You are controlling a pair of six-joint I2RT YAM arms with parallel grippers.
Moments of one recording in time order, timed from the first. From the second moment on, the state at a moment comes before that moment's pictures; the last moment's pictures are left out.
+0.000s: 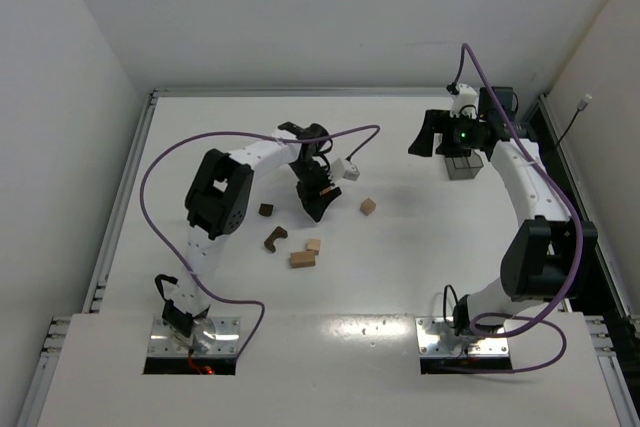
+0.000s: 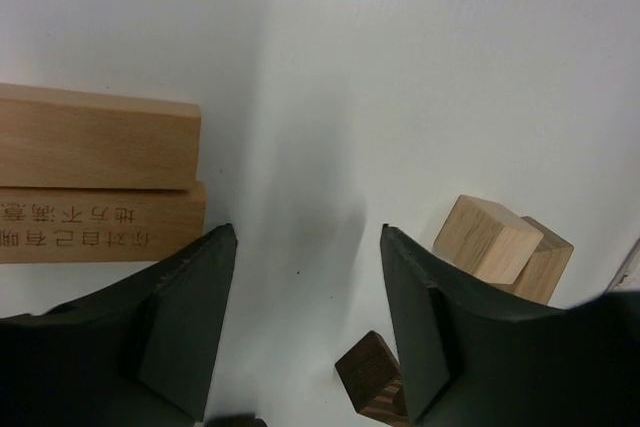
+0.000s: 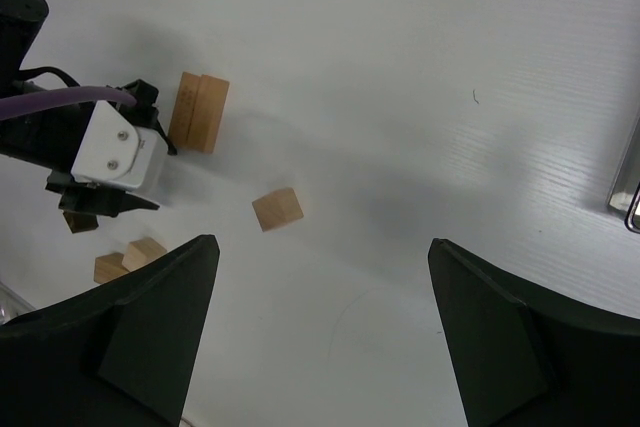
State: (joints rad) left arm -0.55 2.24 1.78 -1.02 0.50 0.68; right arm -0.08 1.54 1.28 -0.58 -0.54 -0.01
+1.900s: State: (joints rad) left arm 0.02 1.69 1.23 -0.71 0.24 0.01; right arm 0.42 1.97 1.41 -0.73 -0.14 -0.17
